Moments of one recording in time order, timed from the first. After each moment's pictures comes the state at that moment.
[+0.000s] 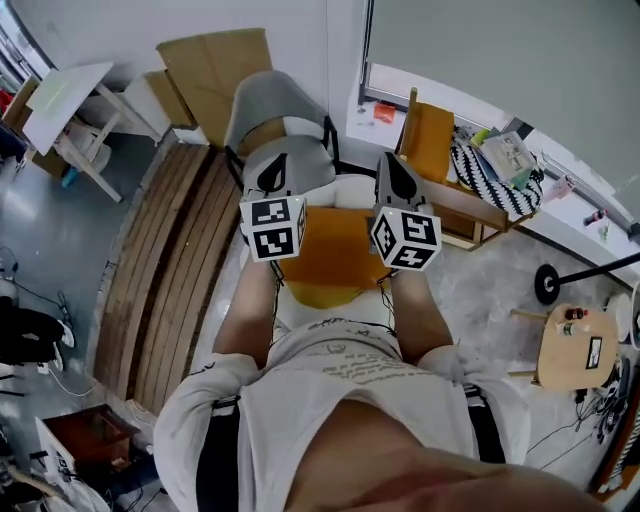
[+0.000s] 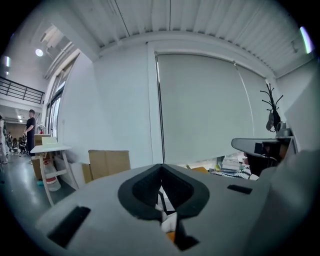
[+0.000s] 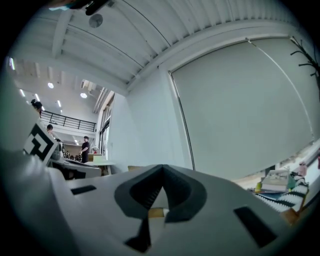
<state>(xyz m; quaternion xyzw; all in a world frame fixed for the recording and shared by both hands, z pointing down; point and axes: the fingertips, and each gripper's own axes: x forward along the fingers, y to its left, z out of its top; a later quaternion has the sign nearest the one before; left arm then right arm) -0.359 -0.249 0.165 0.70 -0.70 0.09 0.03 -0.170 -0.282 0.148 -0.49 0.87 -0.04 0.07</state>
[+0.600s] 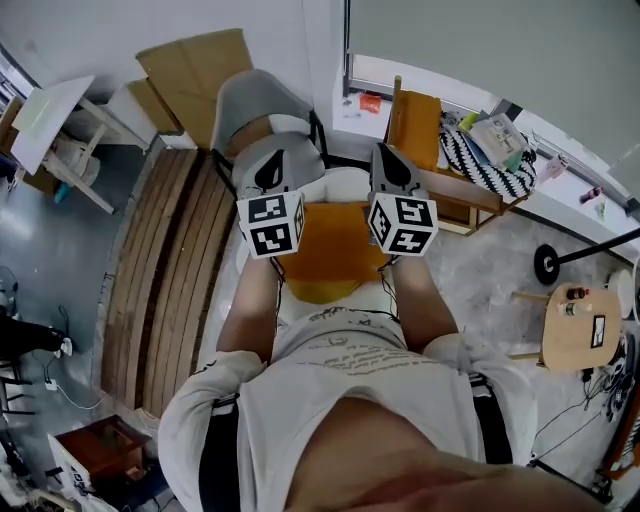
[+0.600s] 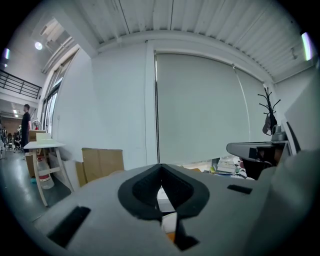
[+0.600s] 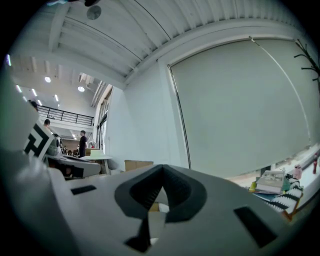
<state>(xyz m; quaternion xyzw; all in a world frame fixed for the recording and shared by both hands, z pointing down) -0.334 -0.267 0.173 0.72 -0.69 0.09 0.04 -0.154 -0.301 0.161 -0.50 0.86 -0.05 0.03</state>
